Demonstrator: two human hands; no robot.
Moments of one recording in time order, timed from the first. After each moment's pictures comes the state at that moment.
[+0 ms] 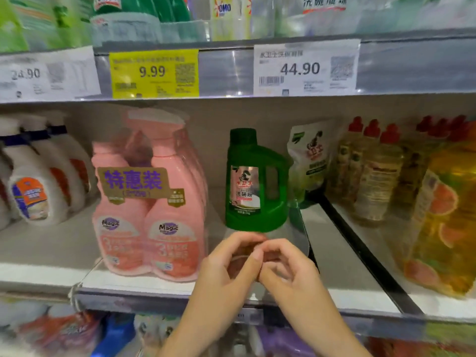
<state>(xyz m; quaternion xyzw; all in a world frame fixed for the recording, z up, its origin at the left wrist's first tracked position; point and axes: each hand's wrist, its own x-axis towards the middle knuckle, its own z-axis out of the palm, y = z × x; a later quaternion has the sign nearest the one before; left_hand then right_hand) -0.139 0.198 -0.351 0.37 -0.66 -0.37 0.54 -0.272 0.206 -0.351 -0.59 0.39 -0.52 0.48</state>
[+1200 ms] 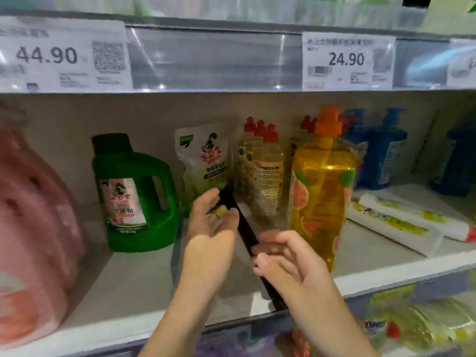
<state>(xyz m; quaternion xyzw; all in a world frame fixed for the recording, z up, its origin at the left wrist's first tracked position) -0.303 0.157 -0.312 0.42 -0.56 -0.42 0.57 -0.412 0.229 -0.335 -0.50 0.49 -0.59 0.40</state>
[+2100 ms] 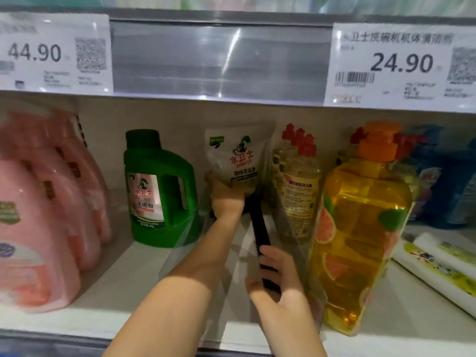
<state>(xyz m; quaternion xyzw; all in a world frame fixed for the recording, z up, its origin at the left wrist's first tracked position) -0.342 -0.024 -0.331 0.57 -0.42 -0.31 0.63 -0.415 0.171 -0.362 -0.53 0.57 -0.50 0.39</state>
